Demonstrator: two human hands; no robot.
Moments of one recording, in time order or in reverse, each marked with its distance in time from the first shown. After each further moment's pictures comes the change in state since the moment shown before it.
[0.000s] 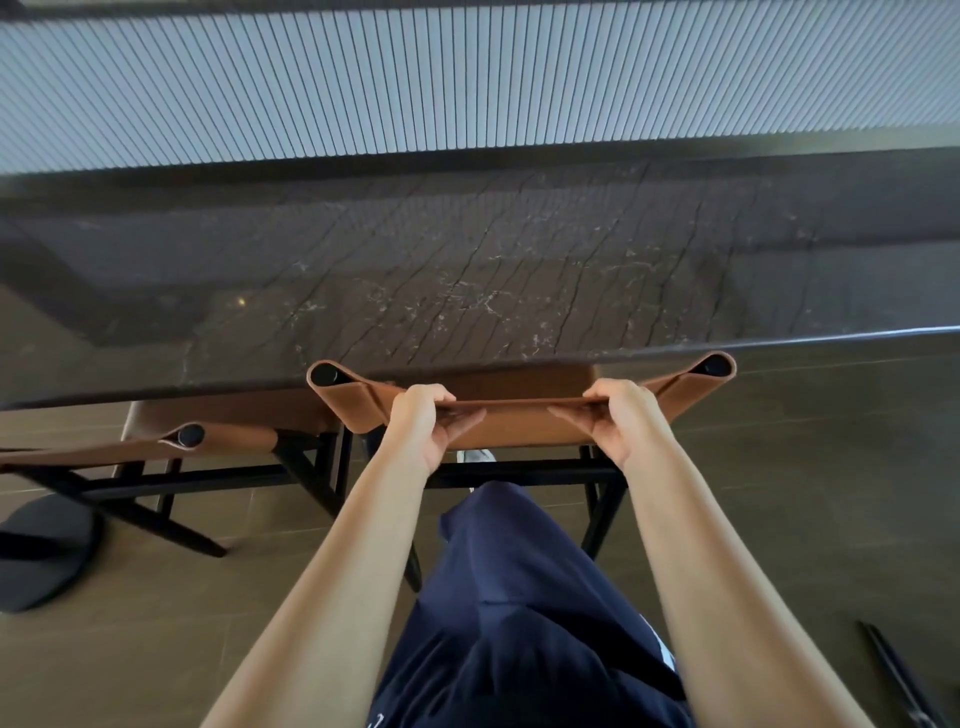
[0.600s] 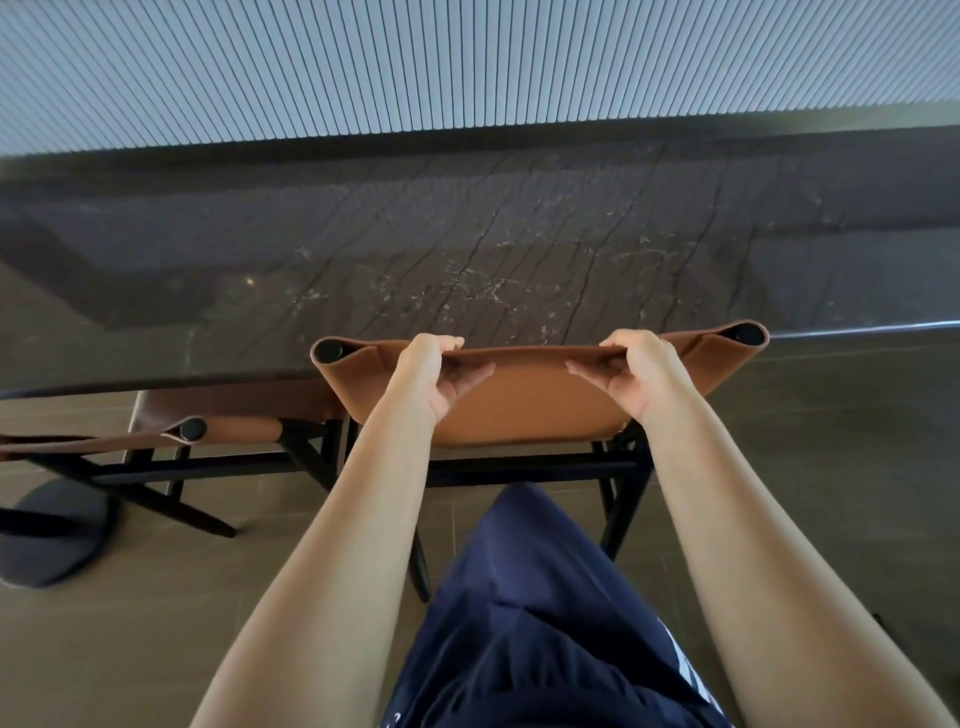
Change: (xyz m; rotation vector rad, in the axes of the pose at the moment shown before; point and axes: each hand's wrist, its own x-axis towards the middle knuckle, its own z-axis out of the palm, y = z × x) left_hand 0.005 0.033 0.032 0.017 -0.031 -0.045; right_hand 0.012 -0.036 0.024 -0.063 0.003 -0.017
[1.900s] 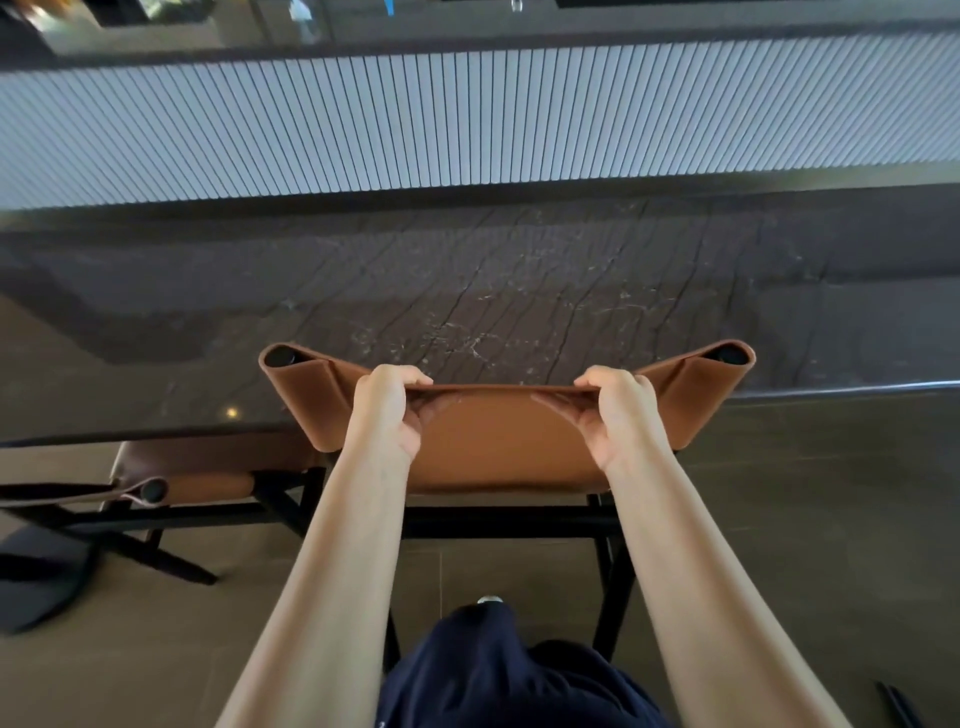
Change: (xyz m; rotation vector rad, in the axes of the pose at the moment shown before) left_hand -0.007 0.018 0.035 -0.089 0.081 0.184; right_hand -0.008 -0.027 0.015 0.135 -0.106 -0.128
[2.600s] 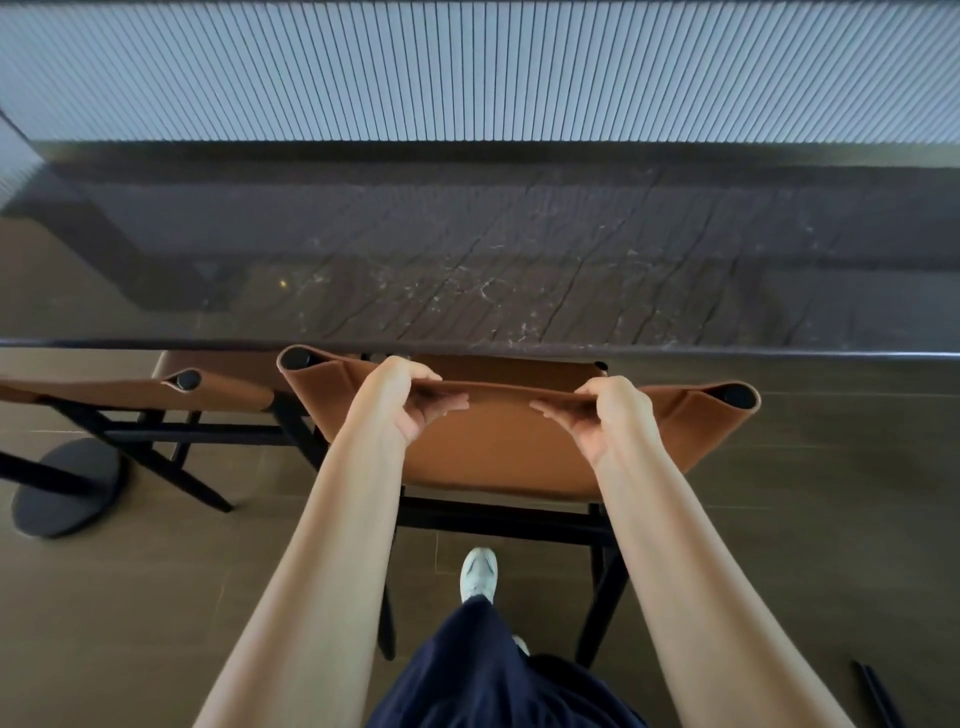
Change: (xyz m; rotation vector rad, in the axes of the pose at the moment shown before) left_hand -0.060 -0.047 -0.050 0.162 0.029 -0.209; right_hand -0.058 0.024 -0.050 0.001 0.196 0.268
